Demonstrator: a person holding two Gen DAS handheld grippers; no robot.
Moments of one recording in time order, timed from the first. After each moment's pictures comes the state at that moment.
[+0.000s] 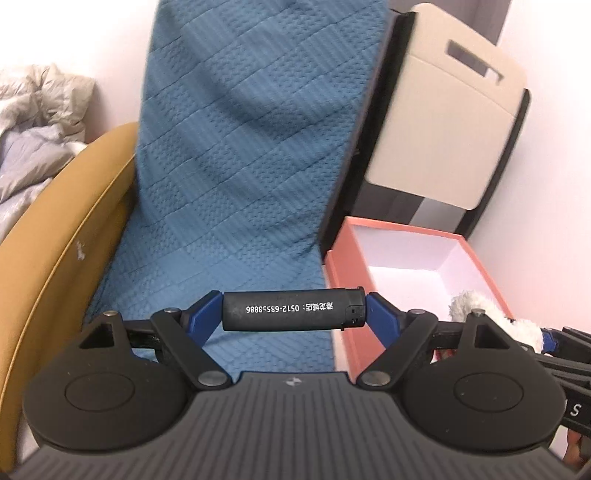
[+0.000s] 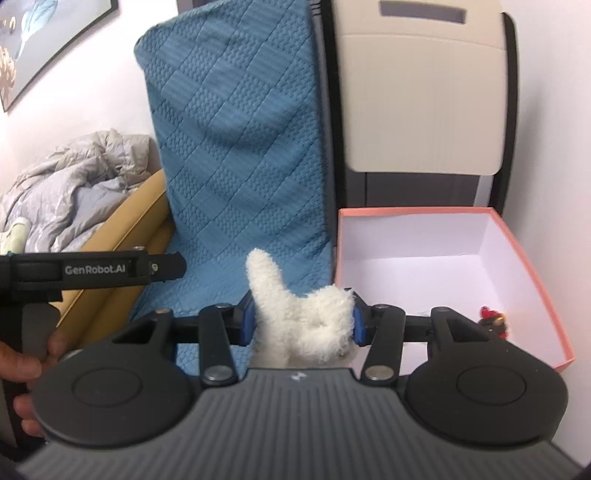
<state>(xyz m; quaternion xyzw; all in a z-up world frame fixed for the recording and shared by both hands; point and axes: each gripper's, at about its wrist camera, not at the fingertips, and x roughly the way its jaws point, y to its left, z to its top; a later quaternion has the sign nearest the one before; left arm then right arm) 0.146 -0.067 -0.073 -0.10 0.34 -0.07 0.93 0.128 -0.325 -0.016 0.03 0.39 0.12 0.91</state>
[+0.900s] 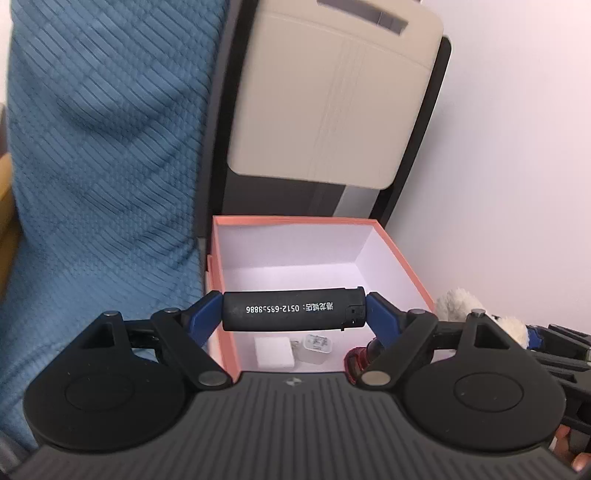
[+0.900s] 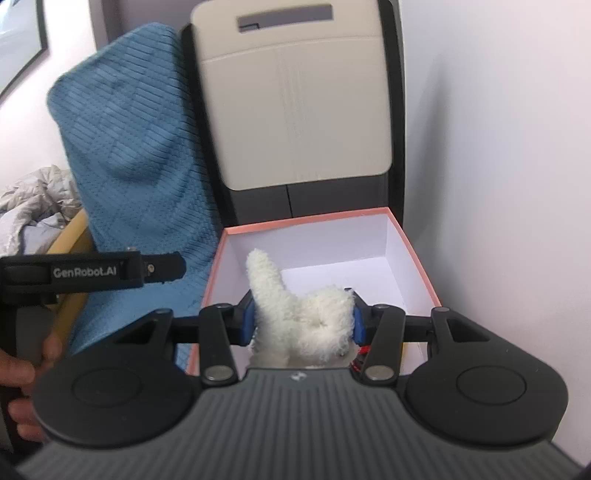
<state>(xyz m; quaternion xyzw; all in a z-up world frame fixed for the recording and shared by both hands) 0.200 -0.230 -0.075 -0.07 0.36 -0.16 0.92 0.158 -0.467 -0.025 0.07 0.39 0.05 0.92</state>
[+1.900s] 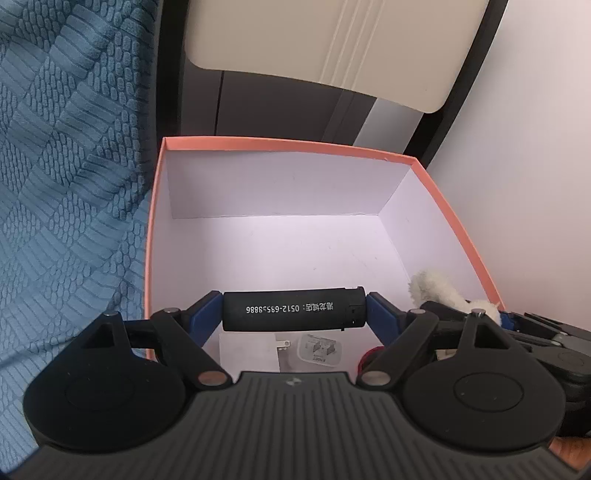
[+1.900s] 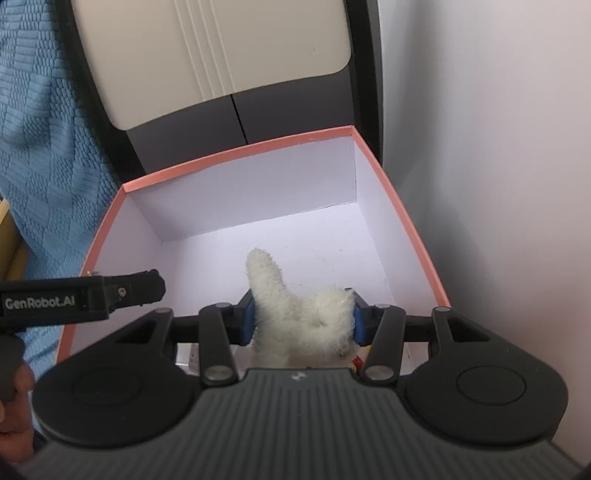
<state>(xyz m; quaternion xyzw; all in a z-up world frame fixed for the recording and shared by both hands) 0.308 -0.300 -0.194 -0.07 0.45 -0.15 0.88 0.262 -0.520 -0.168 0.09 0.48 0.03 0.87</state>
